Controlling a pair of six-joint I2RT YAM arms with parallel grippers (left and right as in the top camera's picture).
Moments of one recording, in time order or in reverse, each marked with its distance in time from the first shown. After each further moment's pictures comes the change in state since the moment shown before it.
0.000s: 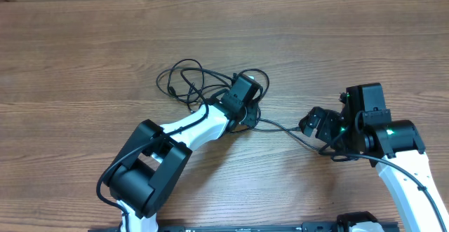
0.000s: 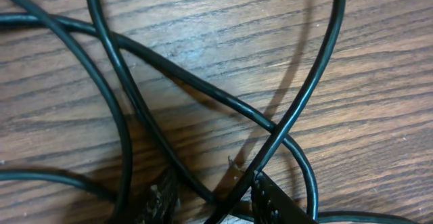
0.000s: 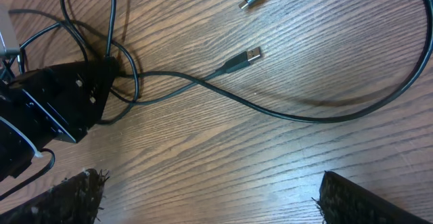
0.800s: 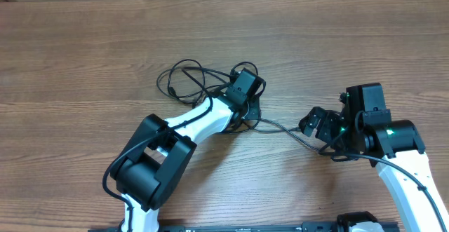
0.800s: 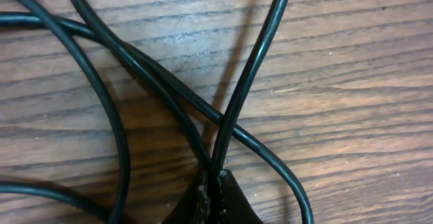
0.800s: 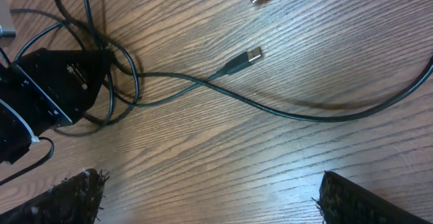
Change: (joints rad) left arm 0.003 0.063 0.092 -0.098 0.008 -0.111; right arm 0.000 0.000 0.000 0.000 0.000 0.000
